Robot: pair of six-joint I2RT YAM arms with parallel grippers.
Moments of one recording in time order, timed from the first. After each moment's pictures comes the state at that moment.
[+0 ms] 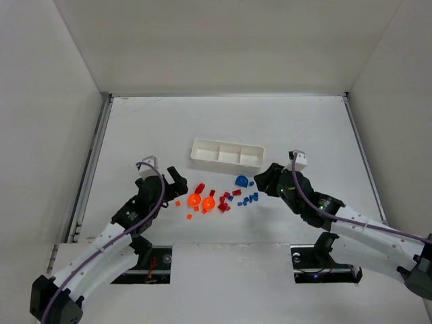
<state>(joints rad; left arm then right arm) -0.57 0.62 0.37 -0.30 -0.37 -0.72 0.89 0.86 0.56 -0.15 0.48 0.84</state>
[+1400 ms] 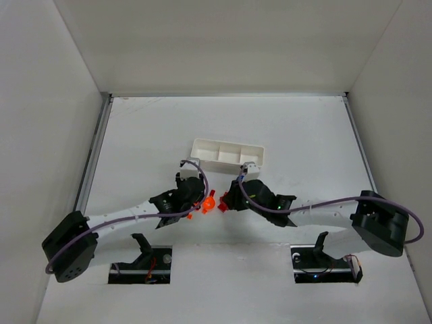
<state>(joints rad) -0.94 1.08 0.46 -0.06 -0.60 -0.57 1.06 1.38 0.57 0.25 0.28 0.77</state>
